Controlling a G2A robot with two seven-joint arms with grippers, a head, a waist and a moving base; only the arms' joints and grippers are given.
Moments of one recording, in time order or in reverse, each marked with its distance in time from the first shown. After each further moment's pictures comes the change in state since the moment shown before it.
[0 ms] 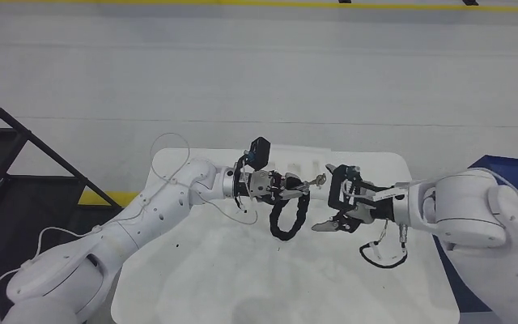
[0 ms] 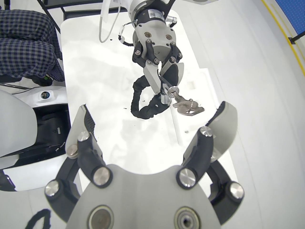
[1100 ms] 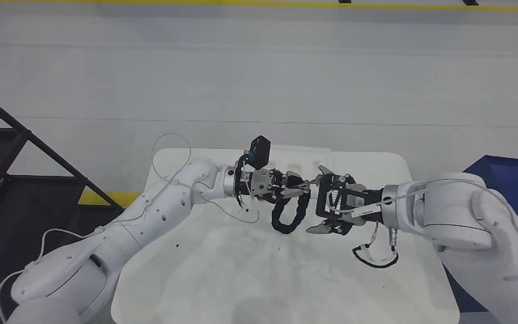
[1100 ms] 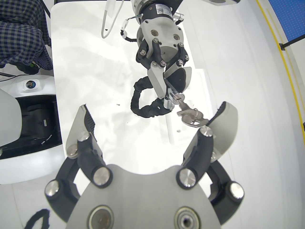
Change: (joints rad) left arm 0.016 -0.017 -0.033 0.011 0.047 0.000 0.037; right arm 0.030 0.007 -0.076 -0.017 -0.085 -0.004 -0.048
